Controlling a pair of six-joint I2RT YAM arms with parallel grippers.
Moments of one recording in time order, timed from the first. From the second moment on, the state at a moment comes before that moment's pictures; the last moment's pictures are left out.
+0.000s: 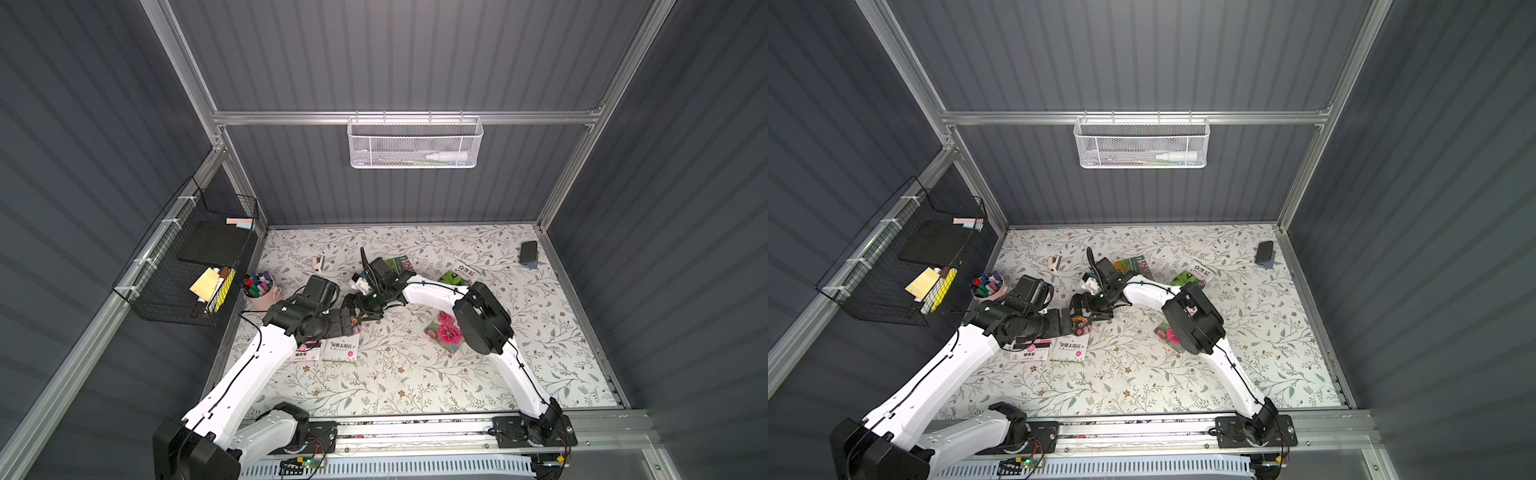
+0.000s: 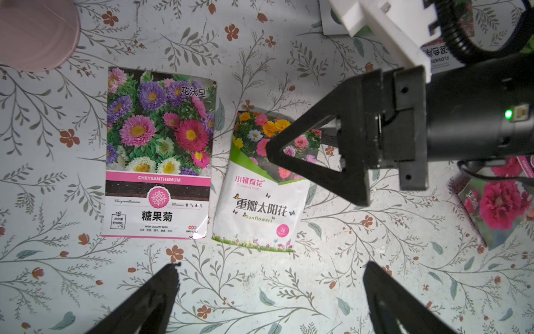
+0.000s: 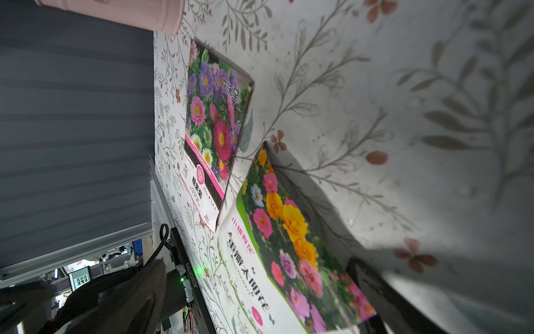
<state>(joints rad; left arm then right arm) -0.39 1.09 0.97 -1.02 -0.04 -0.51 0.88 2.40 1.87 -0.41 -0.69 0.62</state>
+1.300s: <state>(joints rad) -0.39 1.03 0.94 -1.03 -0.04 -0.49 1.07 2.12 1.50 -0.24 0.14 0.47</state>
